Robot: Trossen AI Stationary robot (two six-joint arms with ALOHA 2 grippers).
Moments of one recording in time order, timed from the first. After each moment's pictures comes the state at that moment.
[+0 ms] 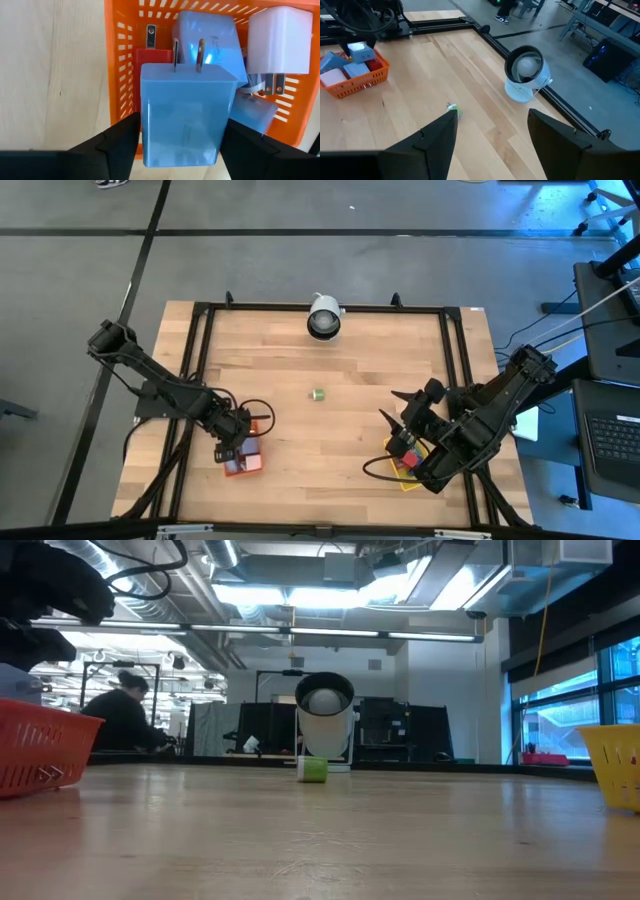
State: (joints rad) left arm -0.53 1.25 0.76 -0.89 0.05 -0.82; right arm 0.79 1.56 1.57 -1.43 1.10 1.16
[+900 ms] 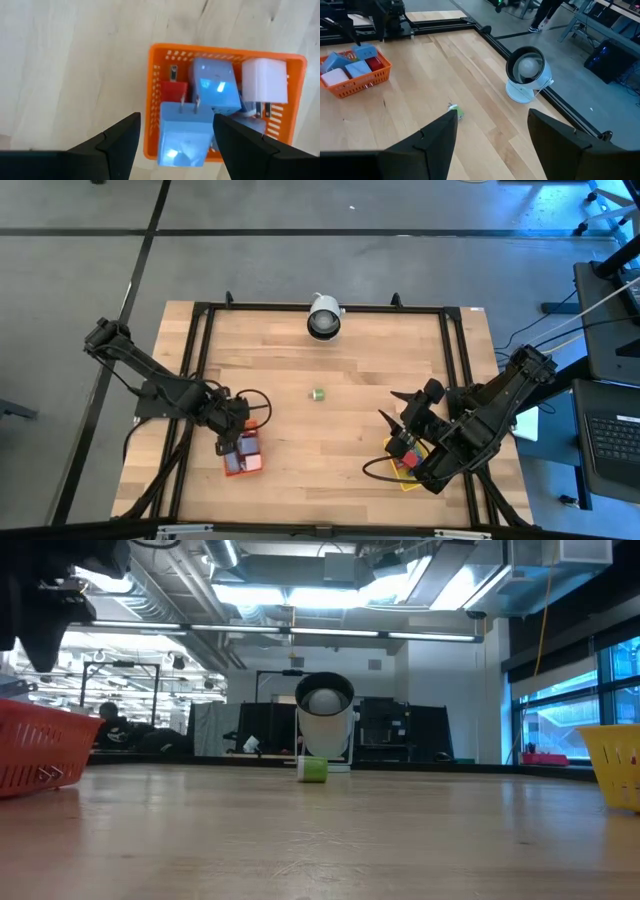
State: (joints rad) left arm -0.53 1.18 0.87 -1.03 -0.12 -0.83; right arm 0.79 1.56 1.57 -1.41 1.10 1.14
